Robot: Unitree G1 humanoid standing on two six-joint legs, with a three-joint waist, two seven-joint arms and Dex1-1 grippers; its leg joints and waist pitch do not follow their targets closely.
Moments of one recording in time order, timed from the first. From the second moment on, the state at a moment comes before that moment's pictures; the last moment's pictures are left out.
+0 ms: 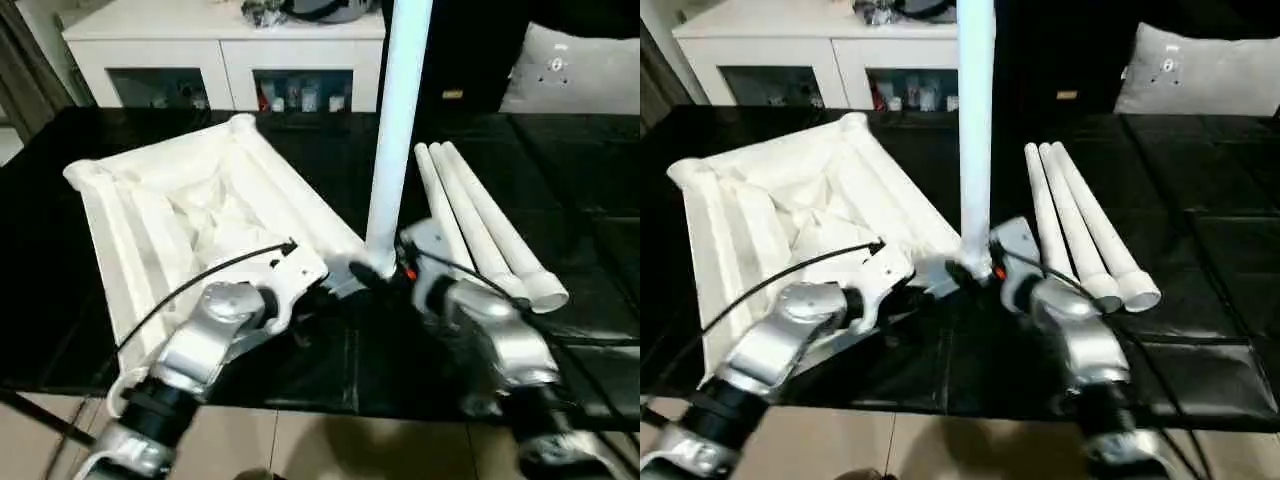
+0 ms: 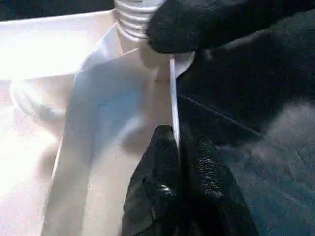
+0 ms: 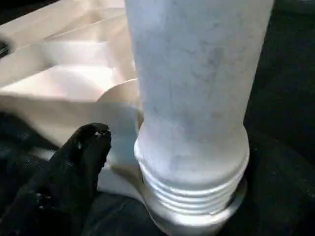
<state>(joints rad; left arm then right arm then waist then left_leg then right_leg) -0.40 0.30 -0.32 0.19 0.05 0.38 -0.83 -0.38 -0.25 0.09 0.33 0.13 0.26 0.75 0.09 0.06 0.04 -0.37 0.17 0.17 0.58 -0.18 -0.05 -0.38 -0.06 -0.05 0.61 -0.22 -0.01</state>
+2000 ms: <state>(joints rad) -0.41 0.17 -0.29 0.21 0.07 0.48 -0.72 -0.37 -0.15 0.02 0.31 0.12 0.34 0.55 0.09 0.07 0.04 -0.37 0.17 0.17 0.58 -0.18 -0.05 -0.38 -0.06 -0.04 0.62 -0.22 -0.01</state>
